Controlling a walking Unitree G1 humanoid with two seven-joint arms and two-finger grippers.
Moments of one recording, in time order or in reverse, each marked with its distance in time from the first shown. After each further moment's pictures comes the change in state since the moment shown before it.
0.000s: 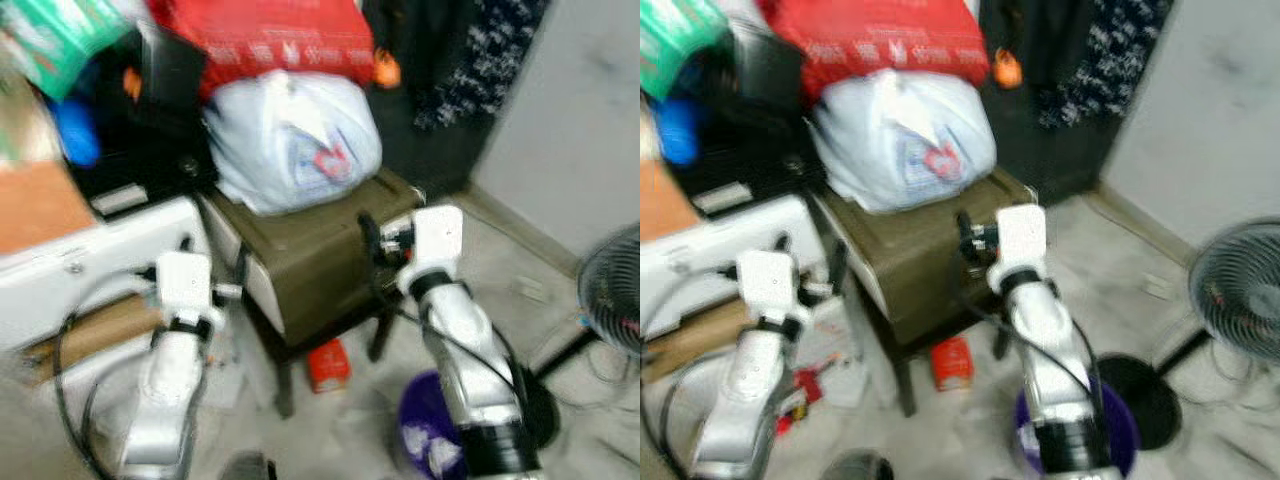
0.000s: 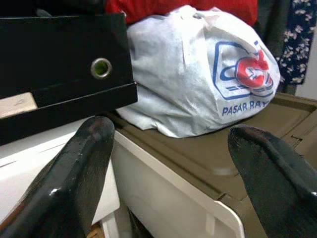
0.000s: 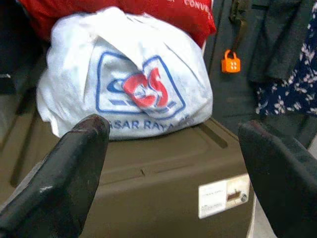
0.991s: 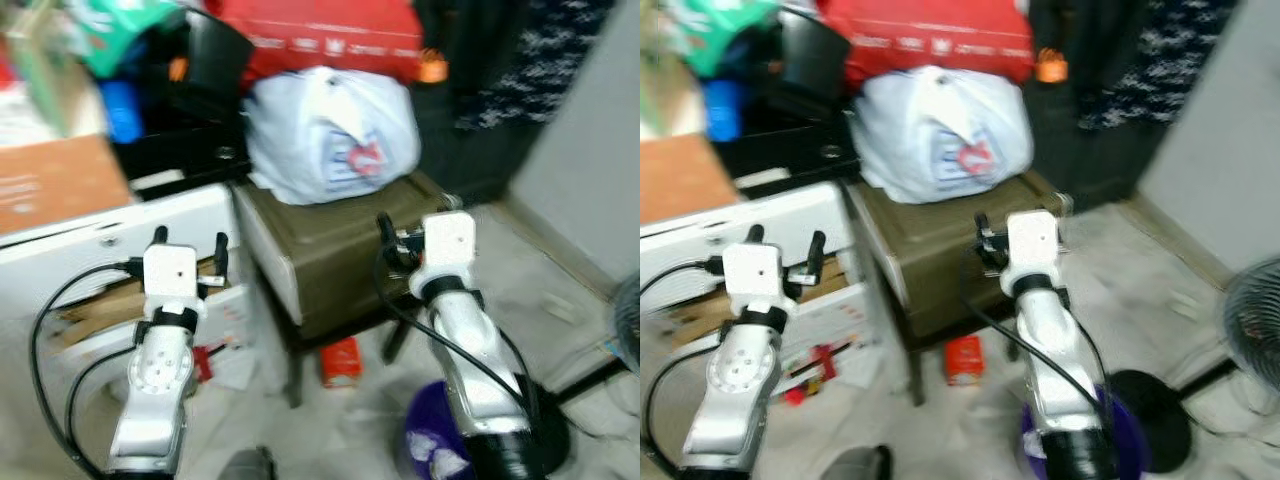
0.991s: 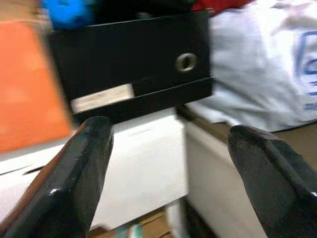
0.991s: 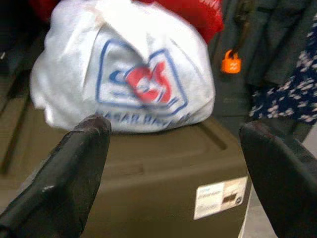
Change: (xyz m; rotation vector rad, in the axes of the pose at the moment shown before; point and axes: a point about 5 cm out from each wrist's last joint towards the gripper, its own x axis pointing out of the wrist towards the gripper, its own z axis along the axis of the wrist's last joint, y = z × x) left arm 0.004 0.019 0.004 0.100 -0.014 0.134; right arm -0.015 -0.012 -0.009 -0.094 0.032 -0.130
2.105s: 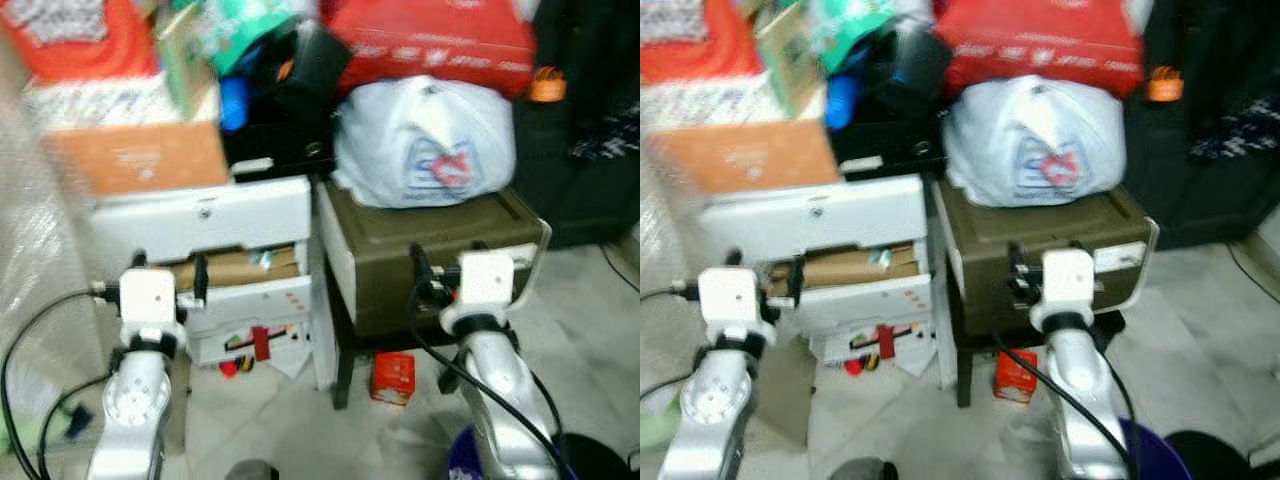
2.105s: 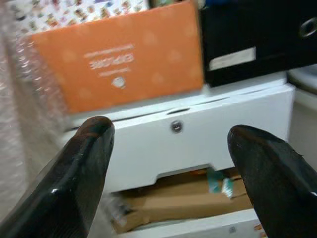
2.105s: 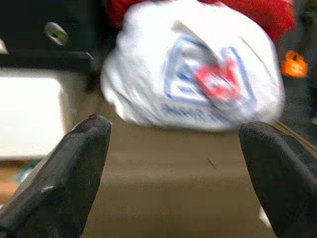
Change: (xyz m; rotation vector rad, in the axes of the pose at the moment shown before) left arm -0.022 0.023 -0.014 0.024 0.071 0.028; right arm -0.024 -0.016 -0.006 0.026 -0.020 -0.047
